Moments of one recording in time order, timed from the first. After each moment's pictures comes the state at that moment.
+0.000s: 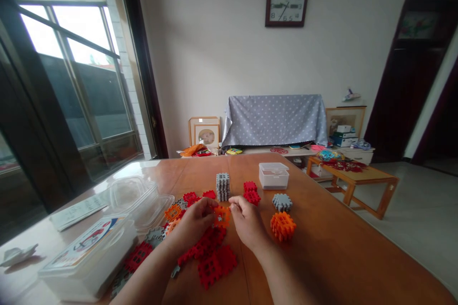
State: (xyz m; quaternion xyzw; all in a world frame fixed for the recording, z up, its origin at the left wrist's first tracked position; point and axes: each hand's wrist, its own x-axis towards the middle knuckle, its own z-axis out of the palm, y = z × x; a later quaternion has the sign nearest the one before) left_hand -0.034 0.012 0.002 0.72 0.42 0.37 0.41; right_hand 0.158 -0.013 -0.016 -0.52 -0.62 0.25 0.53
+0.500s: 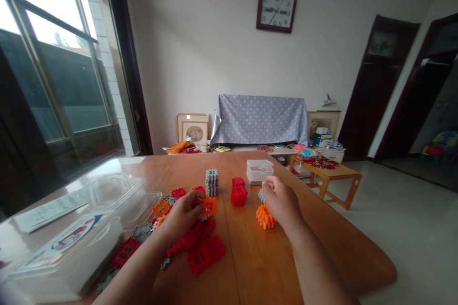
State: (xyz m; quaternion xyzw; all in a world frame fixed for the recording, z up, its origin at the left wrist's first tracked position) left_hand -0.040 0.019 0.004 0.76 0.43 0.37 0.32; right_hand 0.274 -0.038 0.033 -0.73 -0.54 0.04 0.42
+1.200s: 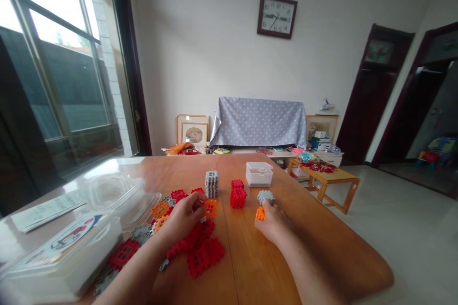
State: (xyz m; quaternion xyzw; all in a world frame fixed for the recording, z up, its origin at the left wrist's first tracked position) left_hand -0.040 0.016 0.006 0.78 0.42 0.36 0.28; right_hand 0.261 -0.046 -0.013 -0.82 -0.56 0.05 0.13
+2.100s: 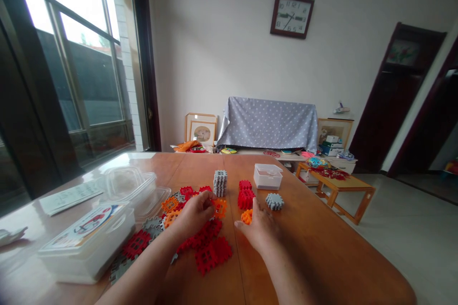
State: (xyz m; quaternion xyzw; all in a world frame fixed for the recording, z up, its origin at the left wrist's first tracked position) left_hand -0.039 0.017 -0.004 0.77 0.42 0.38 0.30; right_hand 0.191 -0.044 -0.014 -0.78 -0.59 0.07 0.20
